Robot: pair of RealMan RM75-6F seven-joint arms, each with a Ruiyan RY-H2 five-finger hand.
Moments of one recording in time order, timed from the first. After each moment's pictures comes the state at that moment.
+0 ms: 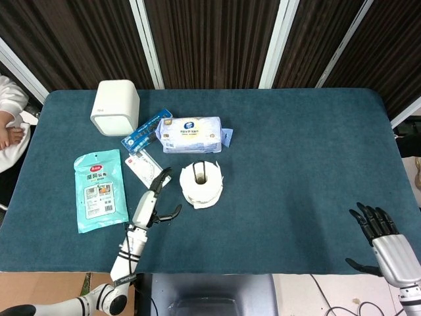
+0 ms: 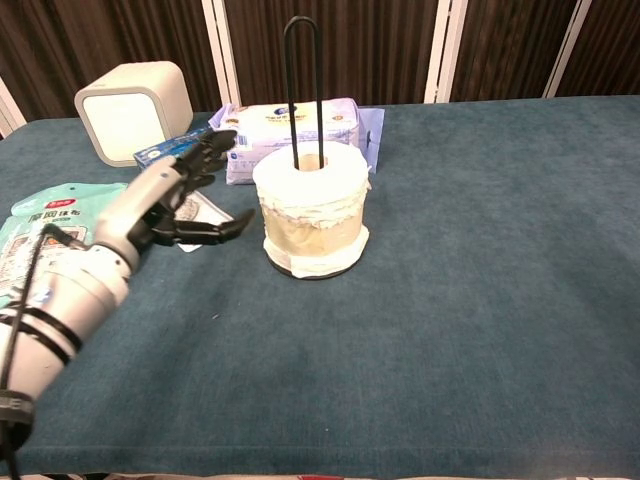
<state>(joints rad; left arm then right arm) -0.53 -1.94 -0.24 -1.19 1.45 1.21 -0.47 0.02 -1.03 -0.07 -1.57 -1.72 1.55 0.07</state>
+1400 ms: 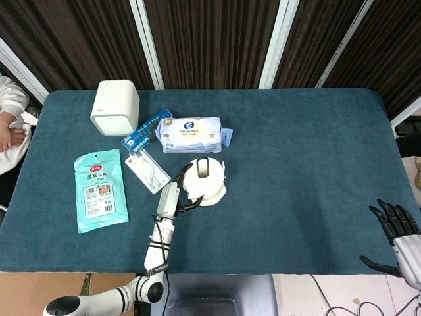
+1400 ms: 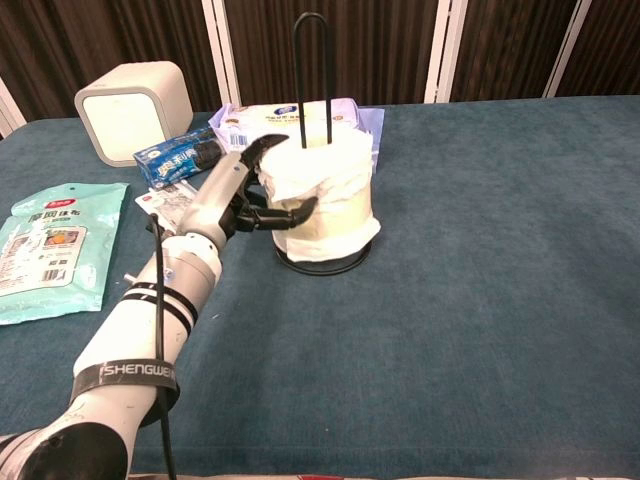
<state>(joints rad) -0.69 -2.20 -0.40 -0.98 1.29 1.21 -0.29 -0.01 -0.99 -0.06 -1.53 -1.71 1.61 0.19</state>
